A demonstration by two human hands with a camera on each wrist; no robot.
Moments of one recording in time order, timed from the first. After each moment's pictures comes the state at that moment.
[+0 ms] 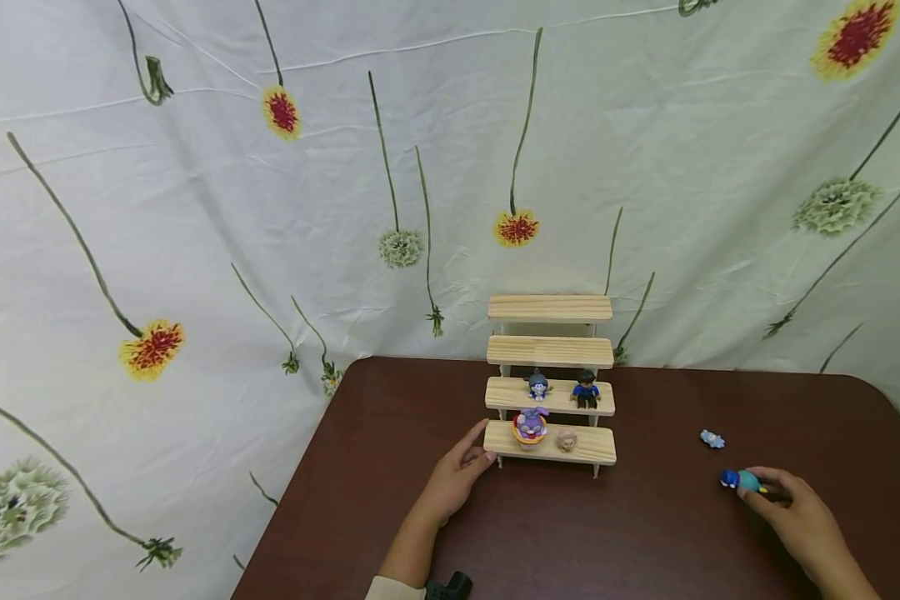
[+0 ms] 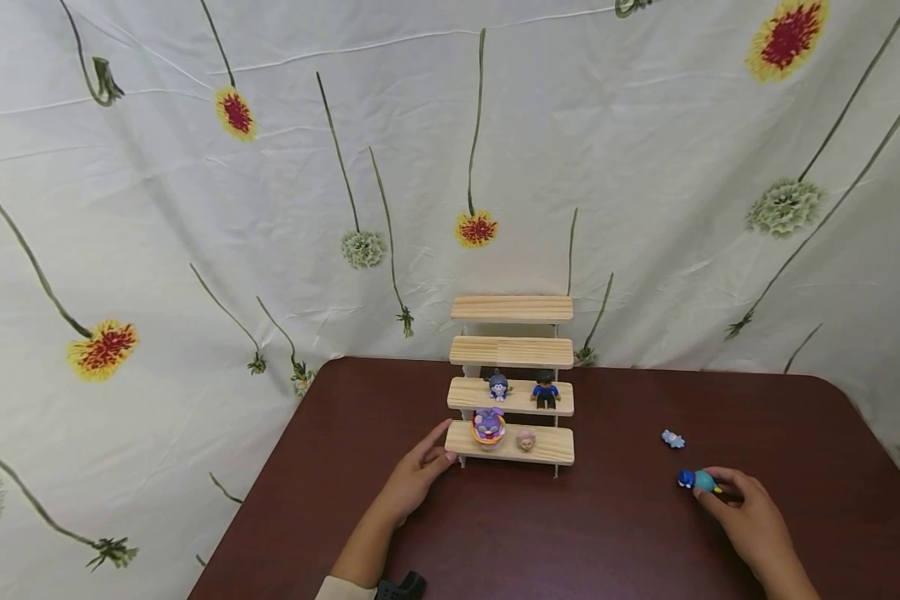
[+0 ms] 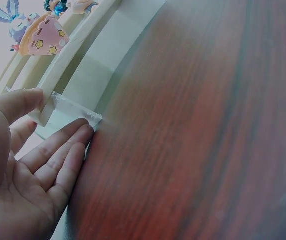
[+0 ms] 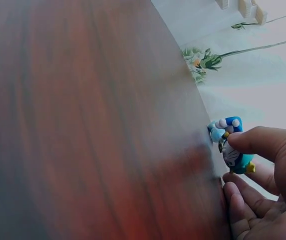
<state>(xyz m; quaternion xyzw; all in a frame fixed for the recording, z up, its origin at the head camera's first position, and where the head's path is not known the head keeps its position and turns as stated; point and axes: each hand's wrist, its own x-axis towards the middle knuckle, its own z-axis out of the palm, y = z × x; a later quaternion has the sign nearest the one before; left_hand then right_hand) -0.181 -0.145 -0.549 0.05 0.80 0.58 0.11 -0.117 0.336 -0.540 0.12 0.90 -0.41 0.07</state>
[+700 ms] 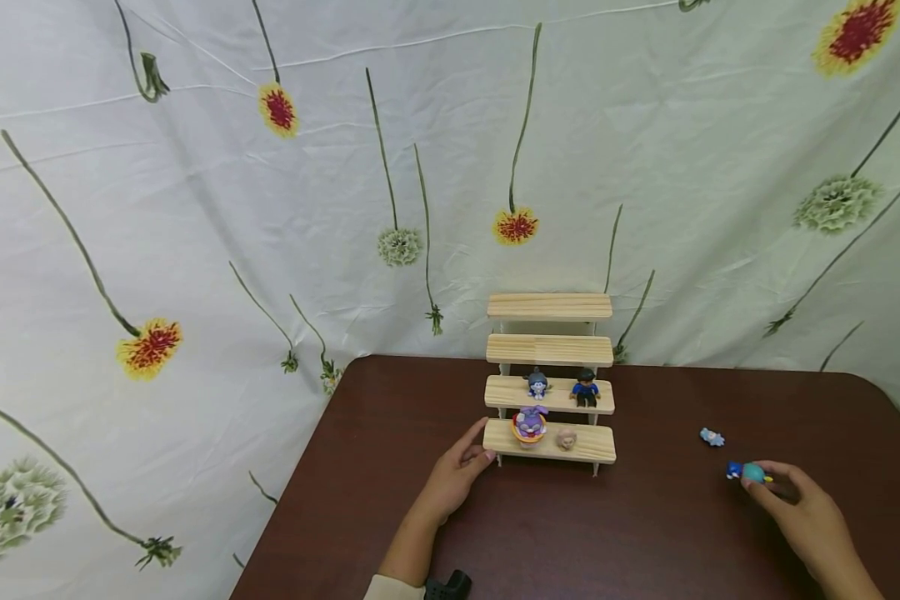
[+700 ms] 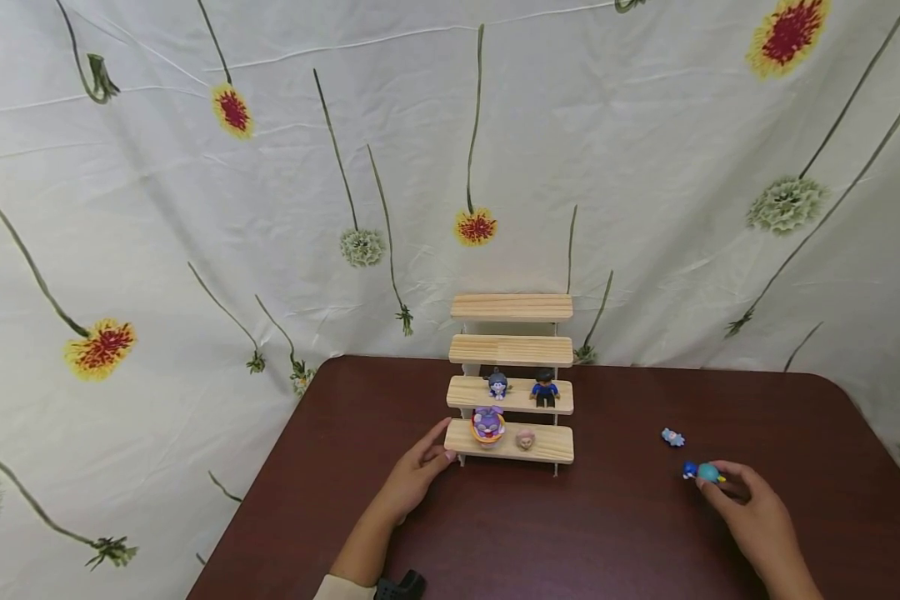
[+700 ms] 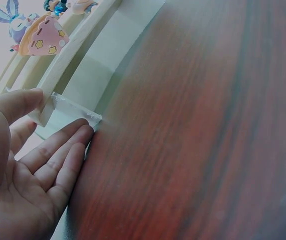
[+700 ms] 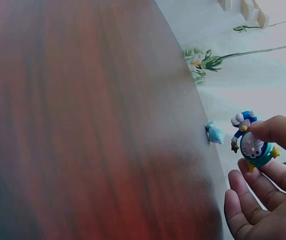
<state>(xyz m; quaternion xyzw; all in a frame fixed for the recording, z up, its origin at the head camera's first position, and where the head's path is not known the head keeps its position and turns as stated) -0.181 -0.145 -0.548 0.05 0.80 0.58 0.11 -0.111 0.332 -0.534 0.18 0.89 -0.42 0.03</state>
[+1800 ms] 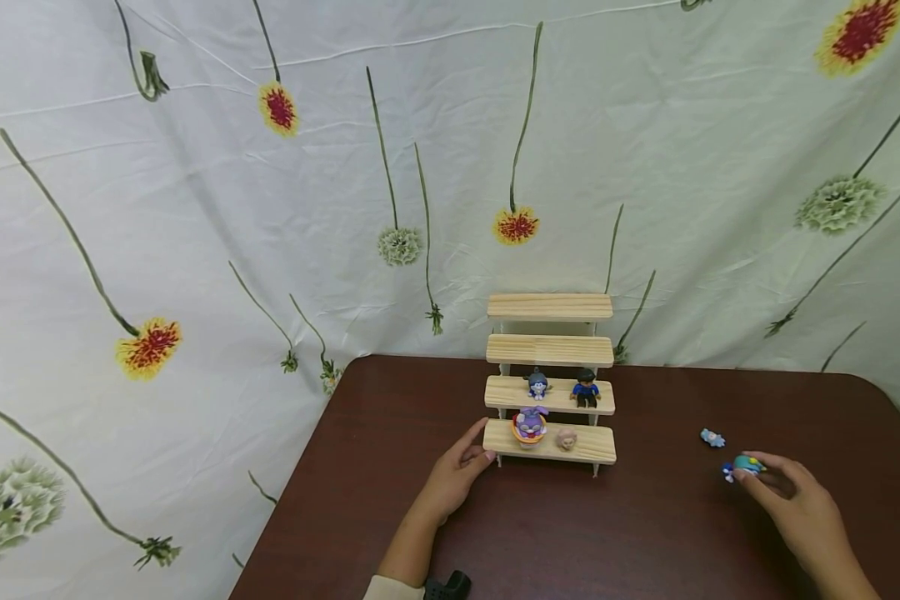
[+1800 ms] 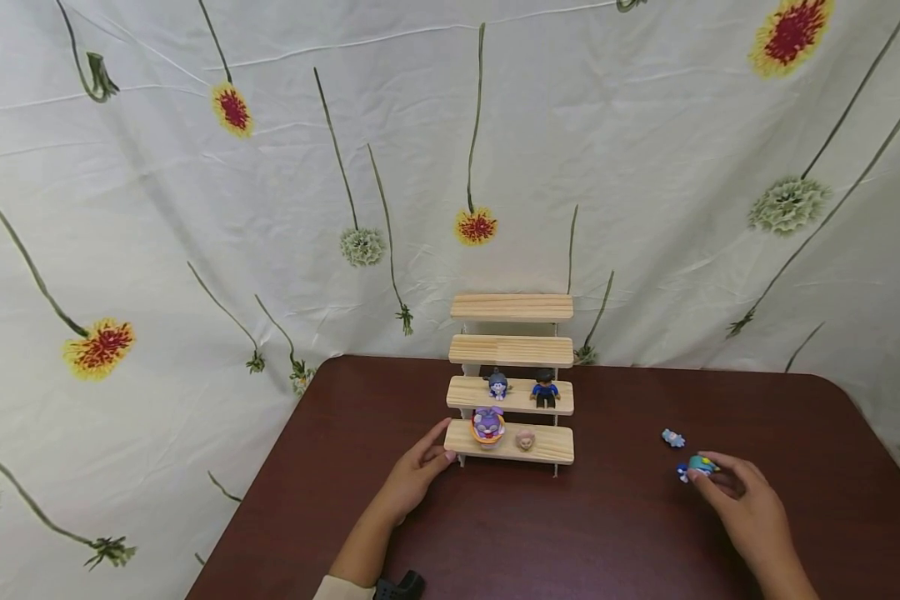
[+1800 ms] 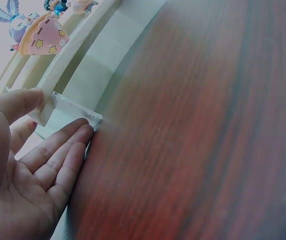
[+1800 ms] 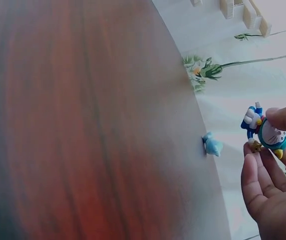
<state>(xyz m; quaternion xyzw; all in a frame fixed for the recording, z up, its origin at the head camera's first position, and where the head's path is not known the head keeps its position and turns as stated) -0.180 -0.144 -0.546 0.05 0.81 0.58 0.10 -0.109 0.317 -0.530 0.12 0.88 -0.45 -0.08</state>
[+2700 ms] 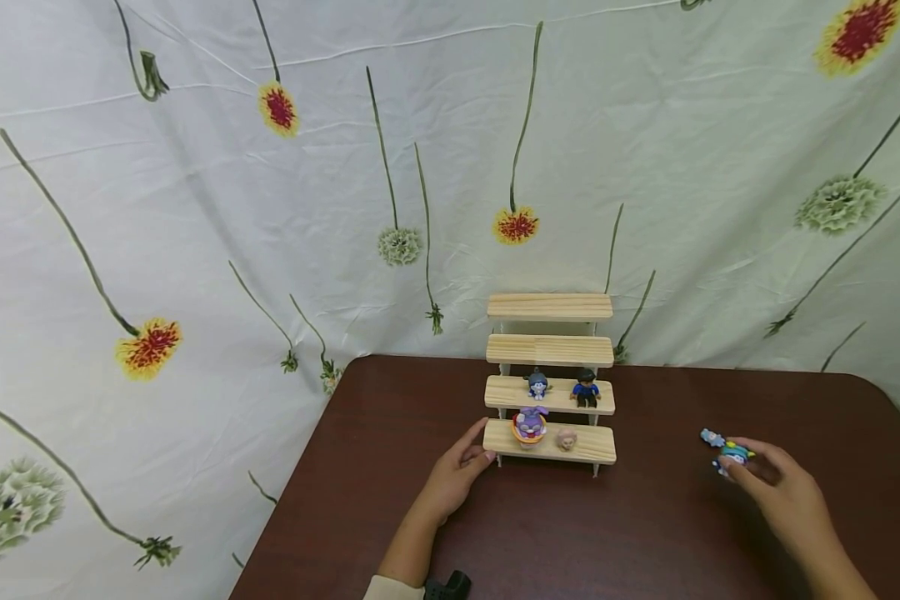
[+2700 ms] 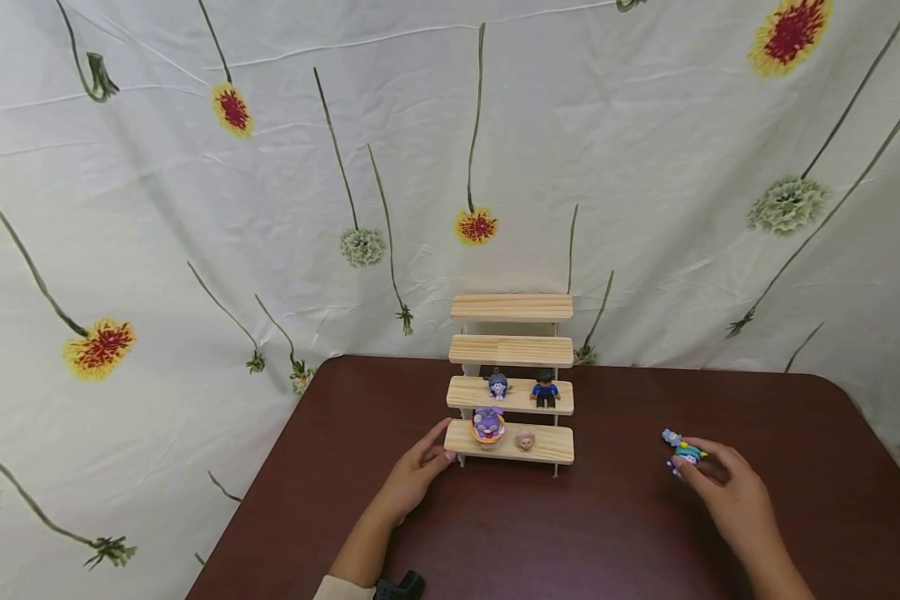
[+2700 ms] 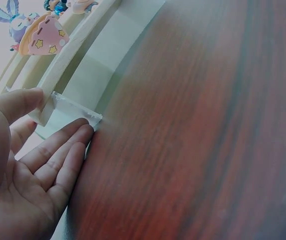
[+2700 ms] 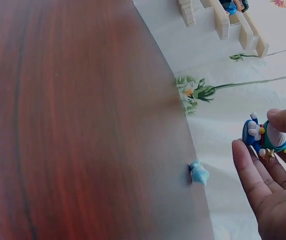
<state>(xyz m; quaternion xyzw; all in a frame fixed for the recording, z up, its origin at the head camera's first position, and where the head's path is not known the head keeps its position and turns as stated) -0.180 -0.144 -0.546 0.05 0.80 0.58 0.10 -0.118 0.299 -0.514 0.09 0.86 -0.50 -0.10</state>
